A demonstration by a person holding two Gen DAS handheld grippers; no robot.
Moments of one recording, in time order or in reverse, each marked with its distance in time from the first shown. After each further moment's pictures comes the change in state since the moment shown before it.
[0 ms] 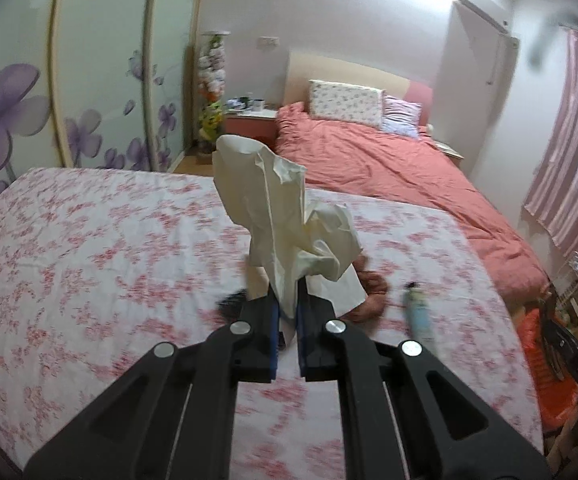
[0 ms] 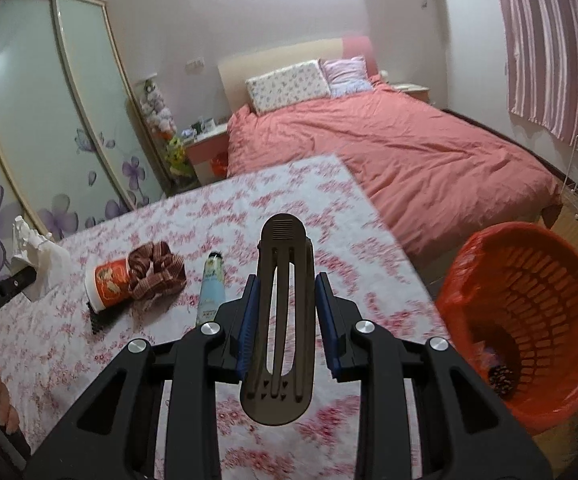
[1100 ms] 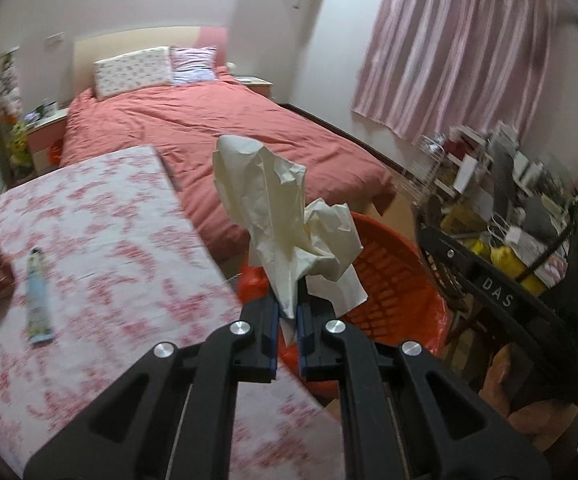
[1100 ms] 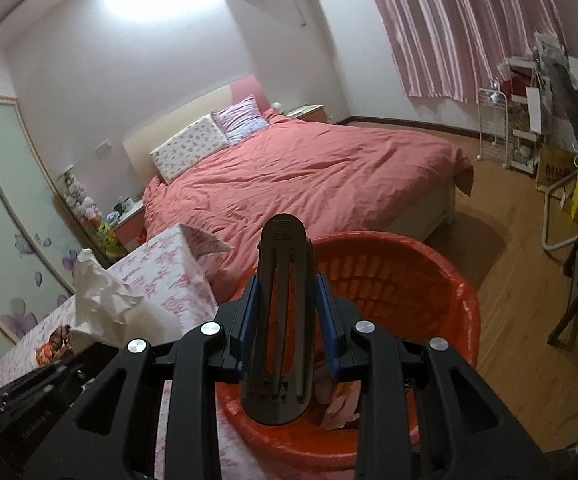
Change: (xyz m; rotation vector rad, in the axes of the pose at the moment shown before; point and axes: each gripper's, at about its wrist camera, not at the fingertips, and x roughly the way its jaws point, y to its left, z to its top) left arm -0.002 -0.342 -0.106 0.392 0.173 -0.548; right arm -0.048 -0.199 -0.008 0.311 -0.140 -0.189
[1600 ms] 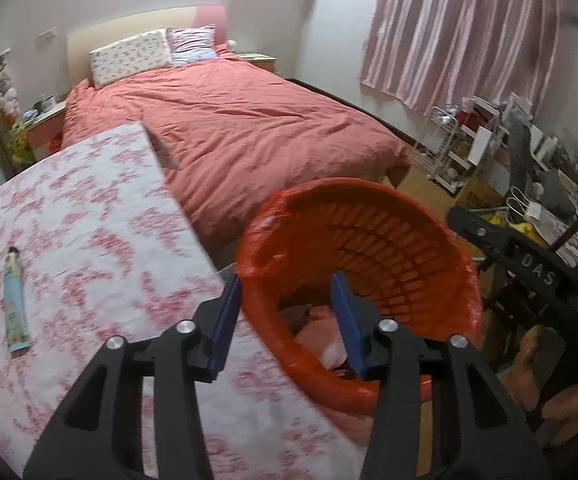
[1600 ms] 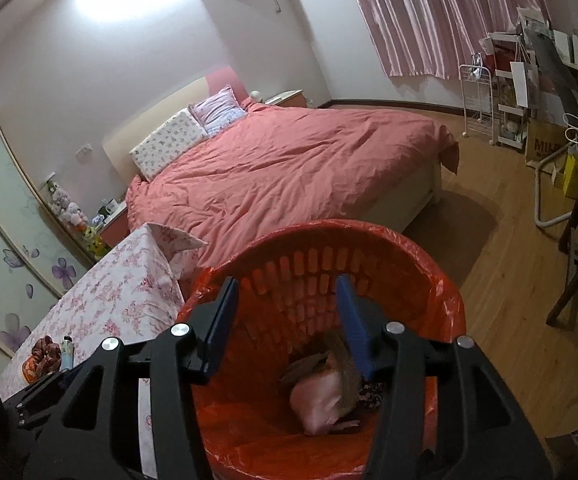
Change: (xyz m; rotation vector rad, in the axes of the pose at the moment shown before) left arm 0.051 0.008 -0.004 0.013 0.090 0.065; right arm 0.022 -0.028 -0.006 0.047 0.055 -0.043
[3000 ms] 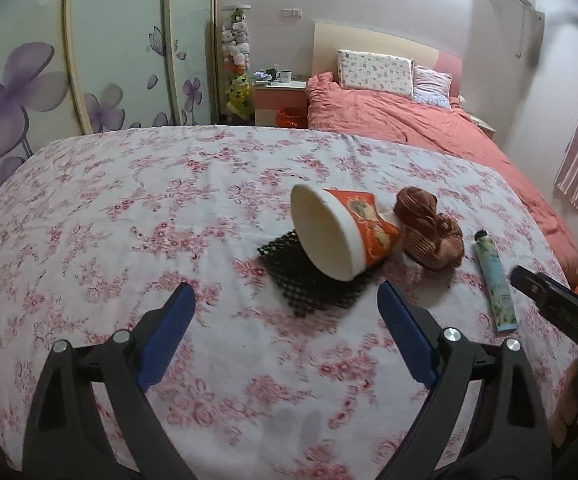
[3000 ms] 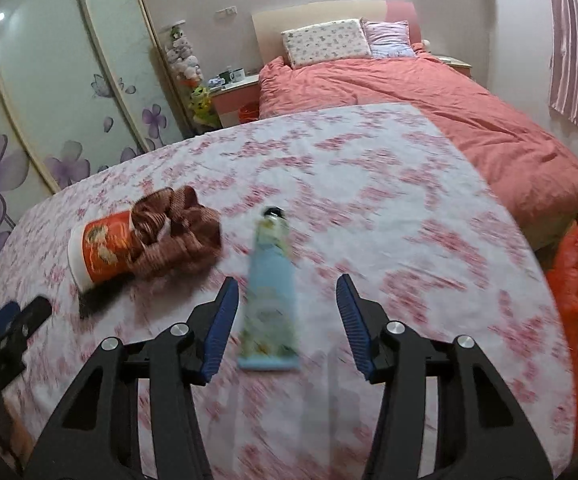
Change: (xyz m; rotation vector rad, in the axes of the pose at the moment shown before) left arm -0.169 0.352 -0.115 -0.471 -0.126 0.576; right arm 0.075 0.316 -0.125 -0.486 0.279 0.260
